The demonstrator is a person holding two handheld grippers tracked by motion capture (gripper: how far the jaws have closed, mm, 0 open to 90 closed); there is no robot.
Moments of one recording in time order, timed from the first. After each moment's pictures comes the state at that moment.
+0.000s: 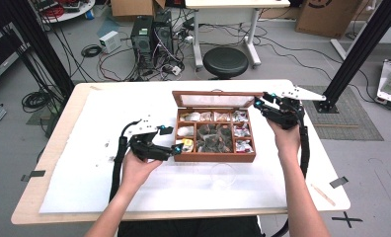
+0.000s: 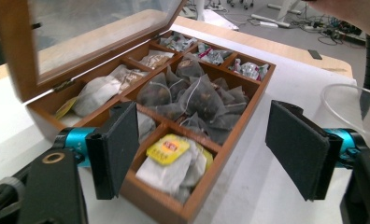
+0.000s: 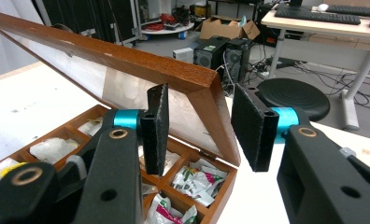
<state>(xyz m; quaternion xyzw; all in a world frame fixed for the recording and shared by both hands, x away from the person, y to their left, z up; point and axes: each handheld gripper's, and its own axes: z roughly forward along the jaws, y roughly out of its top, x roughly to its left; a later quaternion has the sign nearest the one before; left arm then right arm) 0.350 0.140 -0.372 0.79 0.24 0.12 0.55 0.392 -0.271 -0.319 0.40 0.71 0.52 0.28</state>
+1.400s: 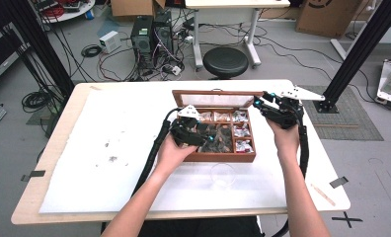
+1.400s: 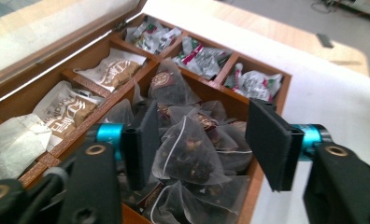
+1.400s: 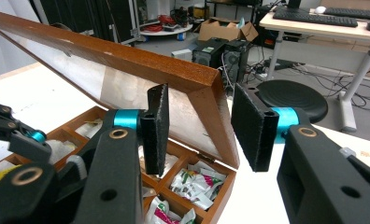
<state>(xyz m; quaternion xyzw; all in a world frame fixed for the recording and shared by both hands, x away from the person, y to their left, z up) 0.402 0.047 -0.377 0.84 0.24 0.07 0.48 0.393 -0.270 -0.320 0.40 0.71 0.52 0.28</state>
